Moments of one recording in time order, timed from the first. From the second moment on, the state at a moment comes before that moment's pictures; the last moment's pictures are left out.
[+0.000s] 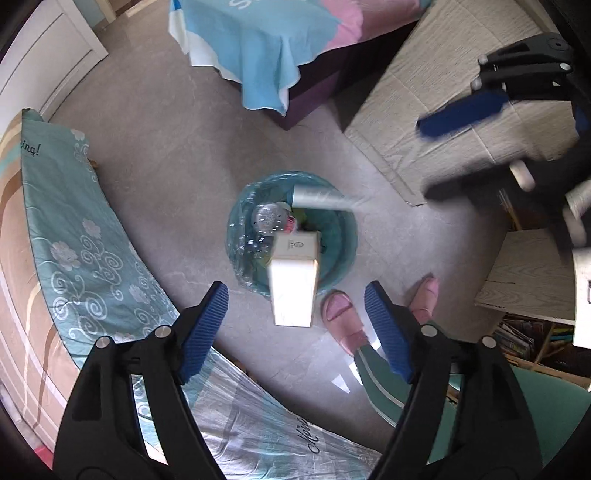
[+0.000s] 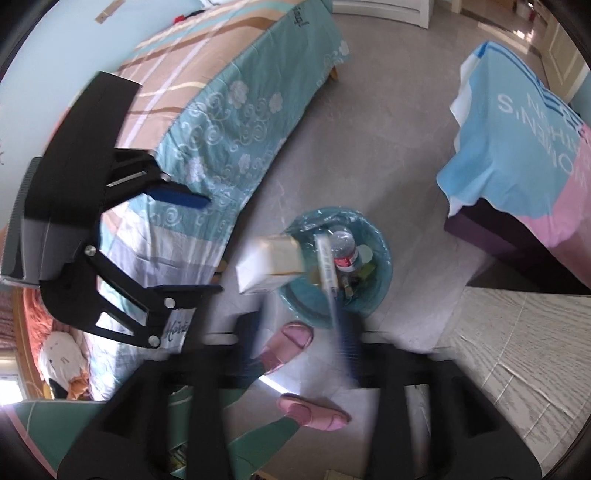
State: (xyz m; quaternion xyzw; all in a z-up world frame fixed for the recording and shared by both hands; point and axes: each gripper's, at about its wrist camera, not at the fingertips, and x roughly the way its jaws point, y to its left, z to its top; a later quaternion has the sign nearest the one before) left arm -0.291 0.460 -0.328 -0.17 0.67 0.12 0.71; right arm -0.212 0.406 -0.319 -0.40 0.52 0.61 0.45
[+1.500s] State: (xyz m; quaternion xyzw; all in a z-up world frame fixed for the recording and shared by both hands) left arm -0.282 0.434 -0.221 -0.15 0.65 0.16 0.73; right arm -0.169 0.335 -0.155 -0.34 0.47 0.62 0.53
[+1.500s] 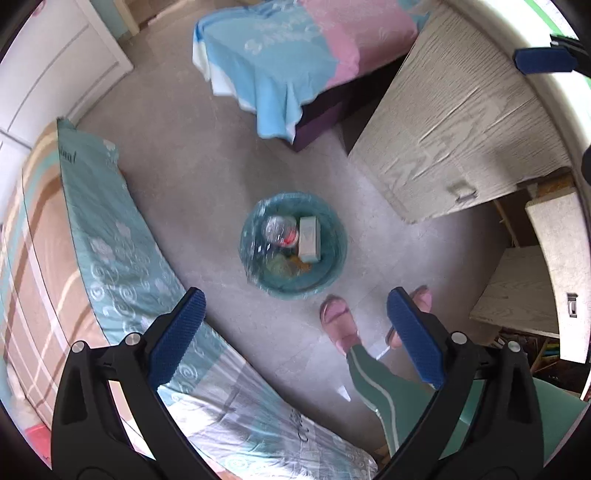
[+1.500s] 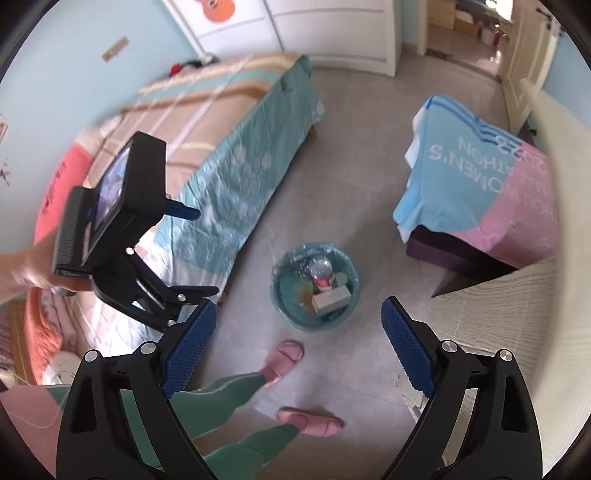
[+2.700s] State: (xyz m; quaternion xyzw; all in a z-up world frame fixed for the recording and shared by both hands) left arm -0.021 0.152 -0.039 0.10 0.47 -0.08 0.87; right arm -0.048 -0.087 -0.019 -0.06 0.47 0.23 0.85
